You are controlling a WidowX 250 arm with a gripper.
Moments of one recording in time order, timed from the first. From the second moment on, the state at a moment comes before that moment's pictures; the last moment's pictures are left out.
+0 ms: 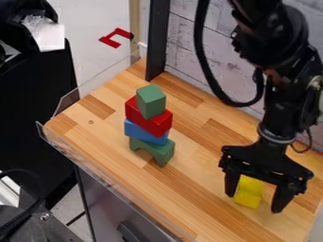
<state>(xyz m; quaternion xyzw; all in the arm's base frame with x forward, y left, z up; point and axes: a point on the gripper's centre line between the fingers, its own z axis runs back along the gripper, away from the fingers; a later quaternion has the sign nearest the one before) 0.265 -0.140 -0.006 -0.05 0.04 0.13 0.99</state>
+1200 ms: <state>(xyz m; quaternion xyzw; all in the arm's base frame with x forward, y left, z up) 0.241 -0.096 0.087 -0.05 -0.03 0.29 0.96</state>
